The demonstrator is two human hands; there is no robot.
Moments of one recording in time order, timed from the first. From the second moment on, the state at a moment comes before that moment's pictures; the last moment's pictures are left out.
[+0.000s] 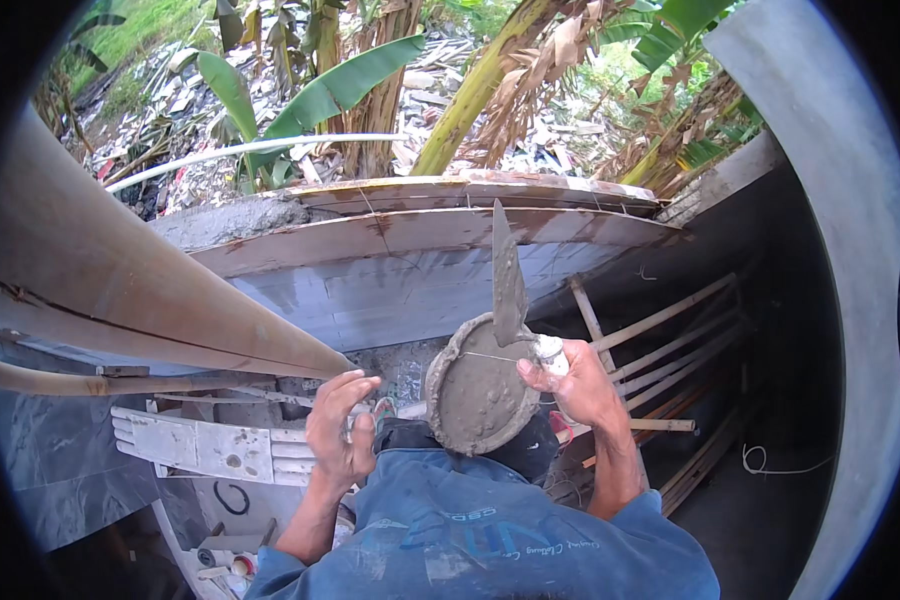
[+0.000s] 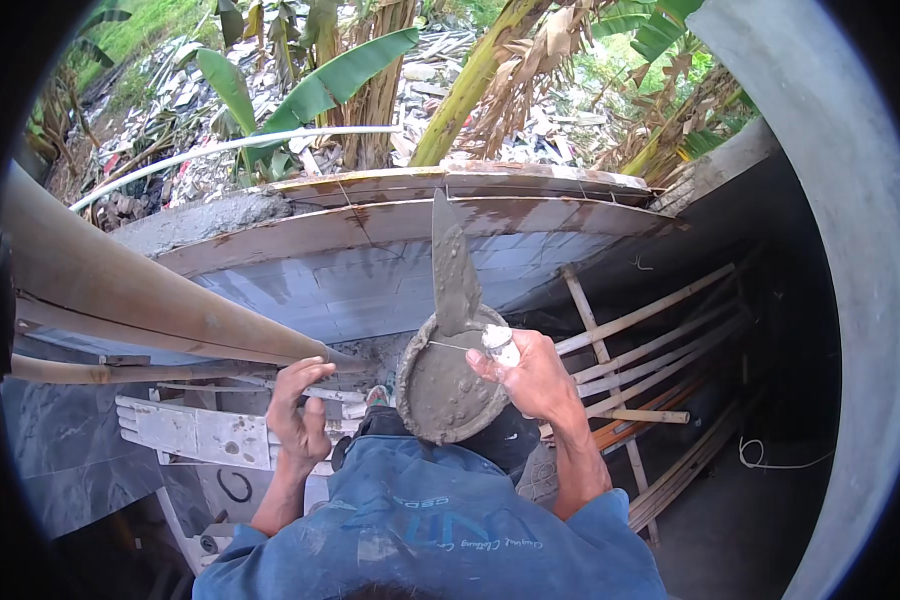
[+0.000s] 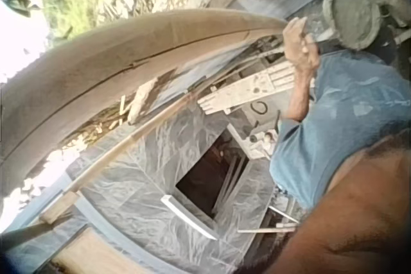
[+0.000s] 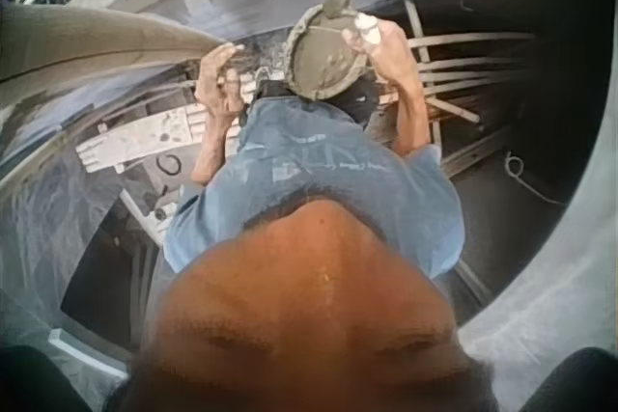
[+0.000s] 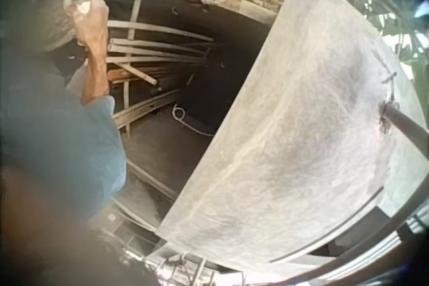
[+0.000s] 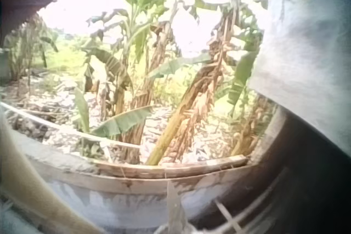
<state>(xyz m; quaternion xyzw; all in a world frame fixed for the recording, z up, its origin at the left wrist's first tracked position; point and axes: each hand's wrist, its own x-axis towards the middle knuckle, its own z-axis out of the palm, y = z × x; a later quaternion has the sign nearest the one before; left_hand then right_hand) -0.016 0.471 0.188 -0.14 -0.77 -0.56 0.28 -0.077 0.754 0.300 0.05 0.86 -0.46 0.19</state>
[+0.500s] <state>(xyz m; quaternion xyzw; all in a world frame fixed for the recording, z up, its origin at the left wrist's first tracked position) -0.191 0.665 0.017 0.03 0.03 -0.95 -0.30 -0.176 0.789 0.399 -0.11 0.79 -0.56 0.24</state>
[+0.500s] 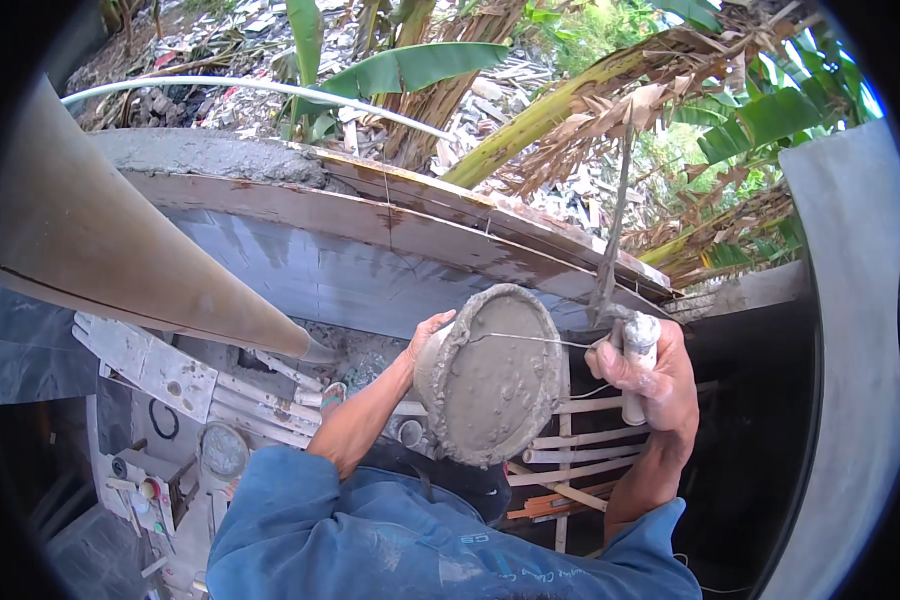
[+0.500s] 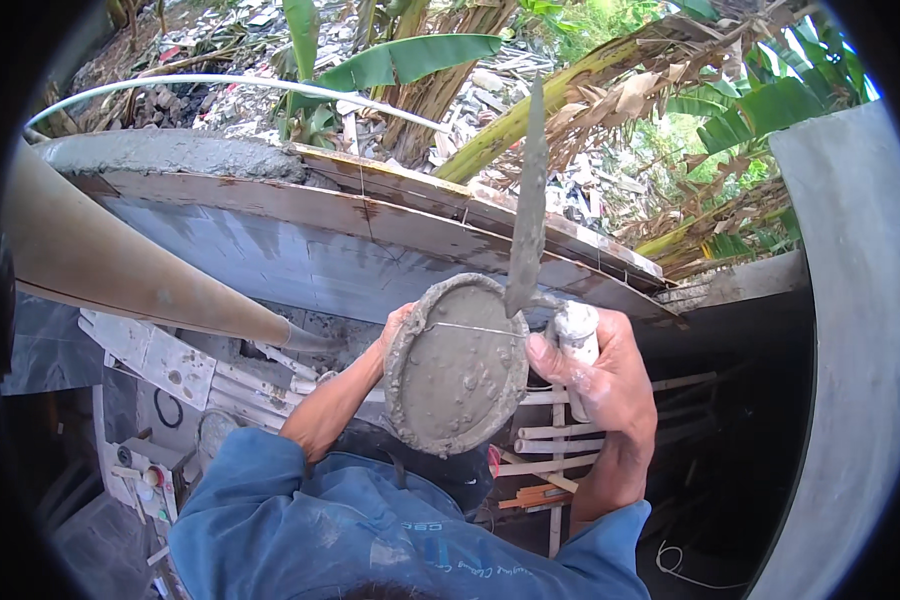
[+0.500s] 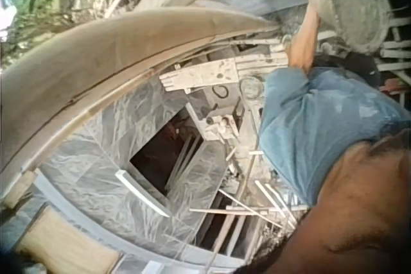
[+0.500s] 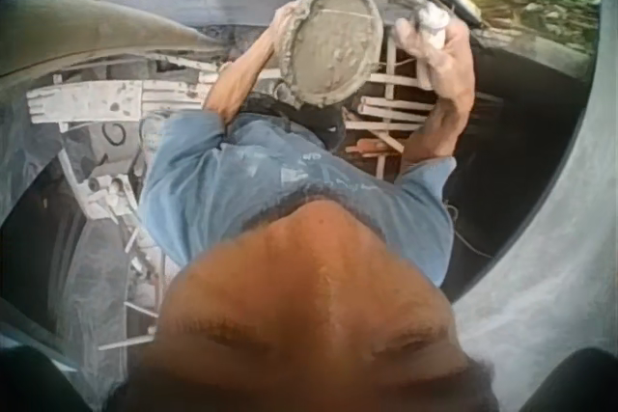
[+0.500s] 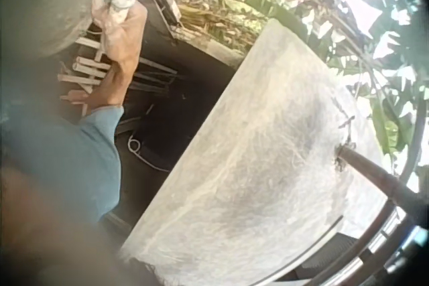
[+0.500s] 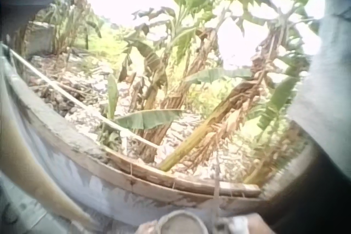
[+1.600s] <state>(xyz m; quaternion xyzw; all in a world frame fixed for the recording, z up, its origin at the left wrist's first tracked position) -0.264 0.690 0.117 0.09 0.15 -0.98 -0.02 -0.372 0.798 0.340 -0.25 0.91 -0.32 0.12</state>
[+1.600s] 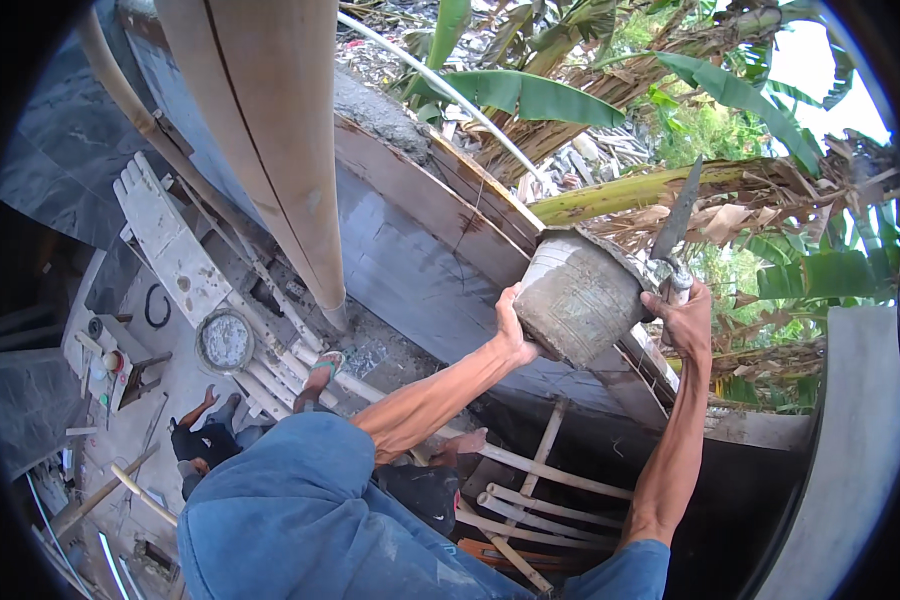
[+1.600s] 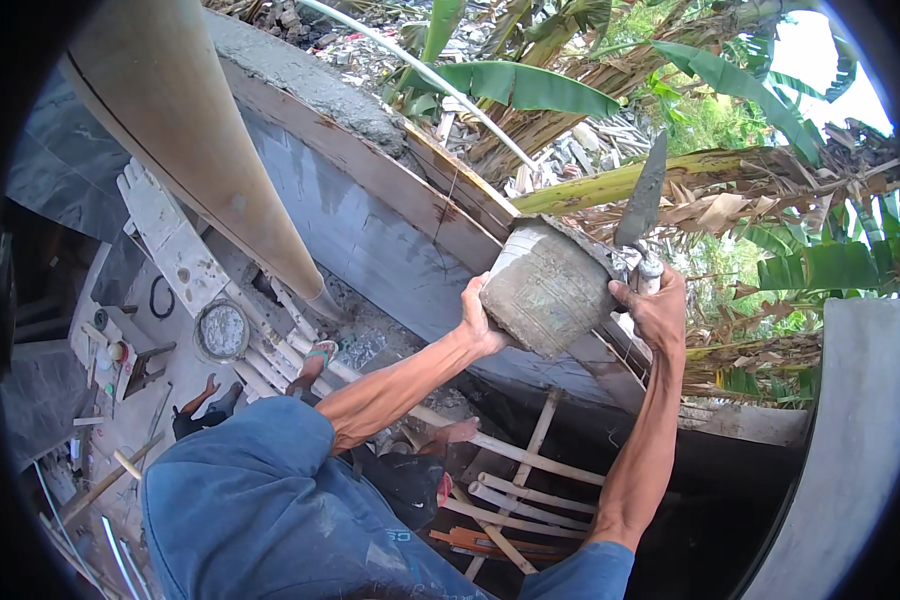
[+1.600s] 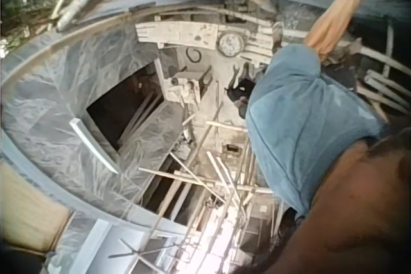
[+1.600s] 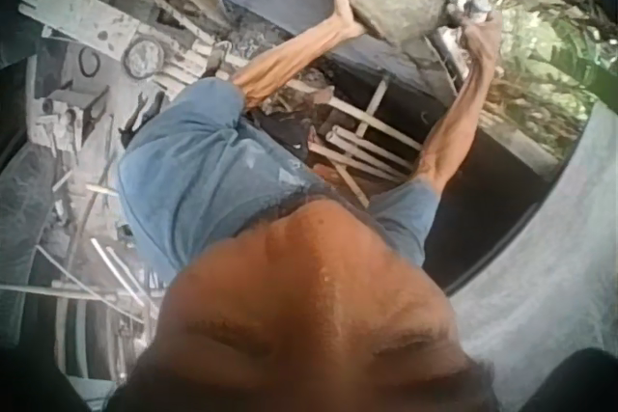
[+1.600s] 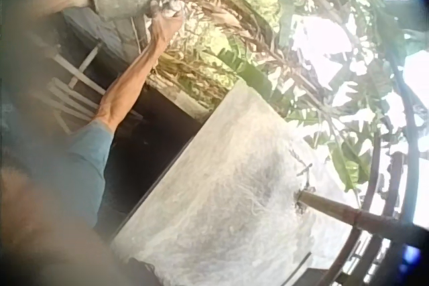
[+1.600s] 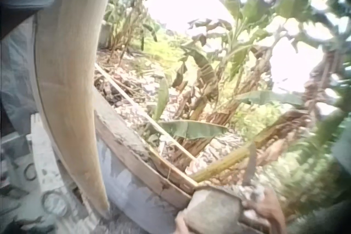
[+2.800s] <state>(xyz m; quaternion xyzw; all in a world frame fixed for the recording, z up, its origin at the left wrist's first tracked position) -0.232 0.539 0.179 0.28 -0.16 -0.91 0.26 -0.416 0.633 0.277 -0.23 0.82 -0.52 -0.02</state>
